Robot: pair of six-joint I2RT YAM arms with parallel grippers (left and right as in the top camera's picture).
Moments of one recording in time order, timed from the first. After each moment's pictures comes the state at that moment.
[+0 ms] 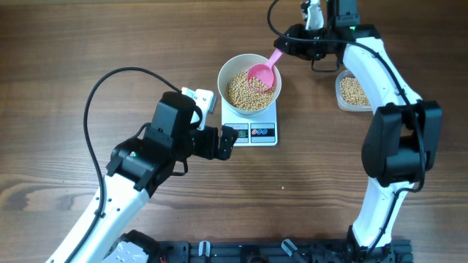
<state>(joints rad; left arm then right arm) -0.48 1.14 0.95 -0.67 0.22 -0.29 0.12 2.13 1.75 -0.58 -0.63 0.31</state>
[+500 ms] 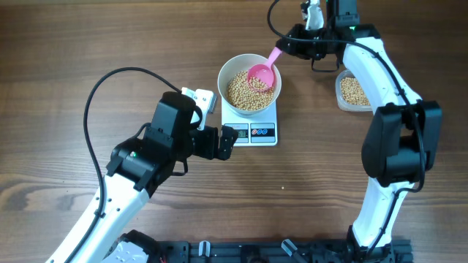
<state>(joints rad) -0.48 1.14 0.95 -0.67 0.22 -0.29 0.12 2.13 1.75 -0.58 -0.62 0.32</state>
